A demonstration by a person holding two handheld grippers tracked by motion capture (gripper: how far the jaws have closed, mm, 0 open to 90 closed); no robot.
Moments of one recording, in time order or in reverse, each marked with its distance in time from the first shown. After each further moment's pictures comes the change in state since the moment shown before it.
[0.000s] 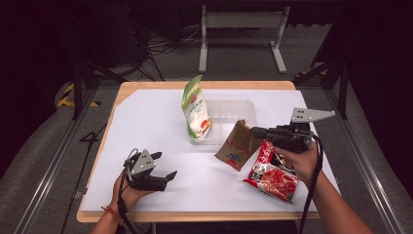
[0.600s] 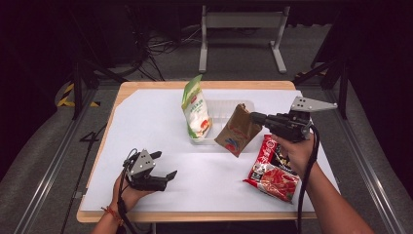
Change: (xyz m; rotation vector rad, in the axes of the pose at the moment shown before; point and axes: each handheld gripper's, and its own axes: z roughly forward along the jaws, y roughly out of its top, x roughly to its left) left arm -0.002 0.002 -0.002 -0.022 0.008 -0.010; right arm -0.003 0.023 0.006 -0.078 -0.115 0.003
